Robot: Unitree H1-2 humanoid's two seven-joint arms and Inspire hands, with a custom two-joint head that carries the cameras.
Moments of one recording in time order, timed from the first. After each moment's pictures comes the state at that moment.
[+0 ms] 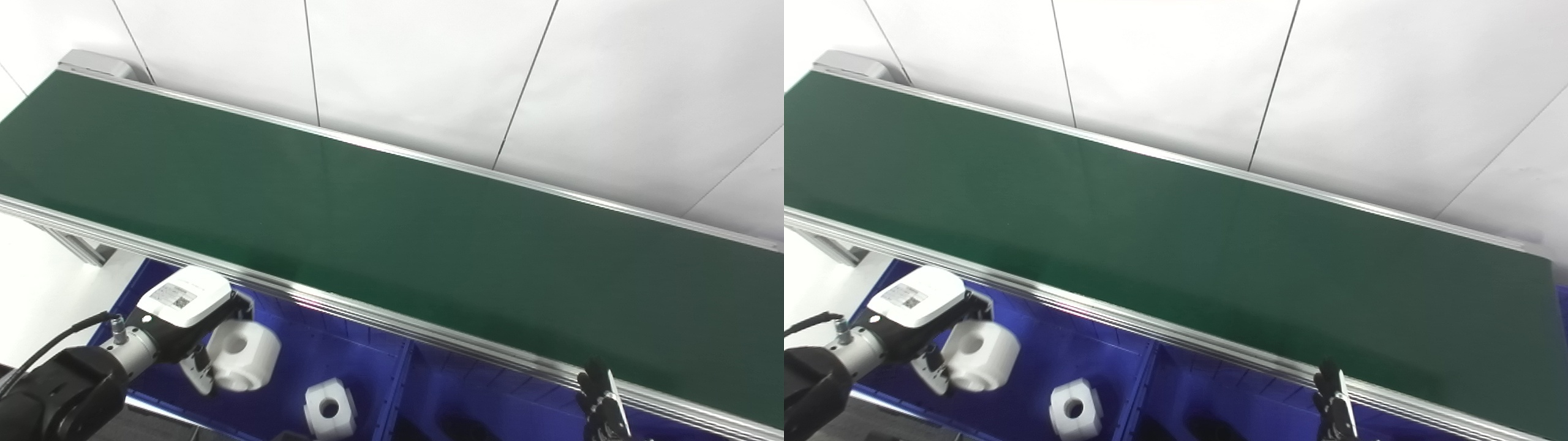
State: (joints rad) left arm 0.48 0.60 -0.03 -0.48 0.96 -0.04 -0.46; right arm 0.62 -0.14 0.15 -0.34 0.01 -0.13 0.13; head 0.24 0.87
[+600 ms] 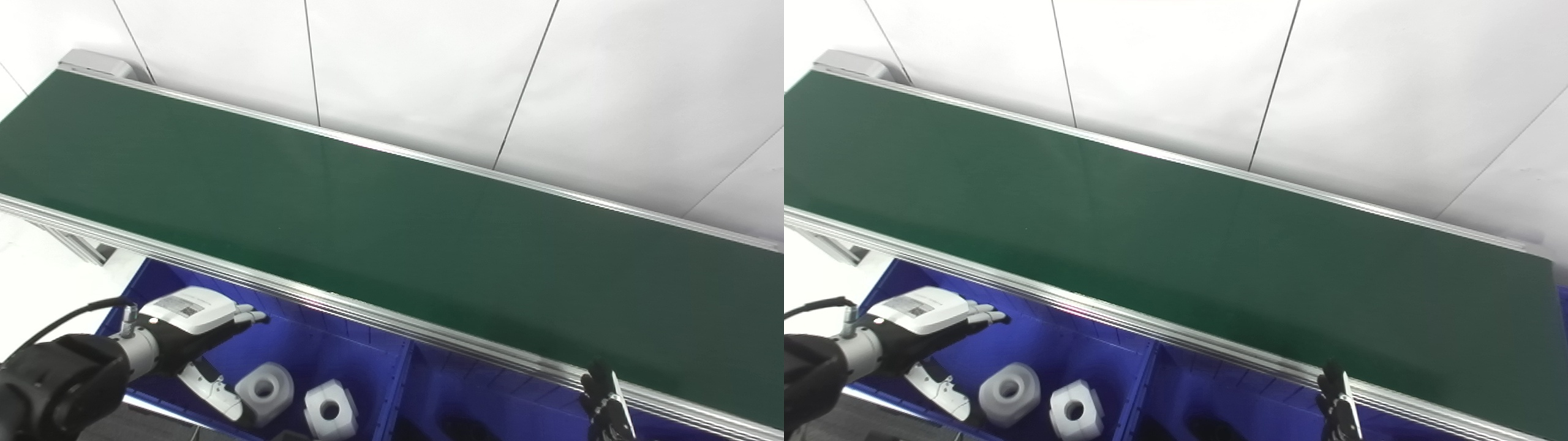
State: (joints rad) left arm 0.44 0.60 0.03 -0.74 0.75 0.21 -0.96; right arm 0.62 -0.16 0.14 -0.34 0.03 -0.13 0.14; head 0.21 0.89
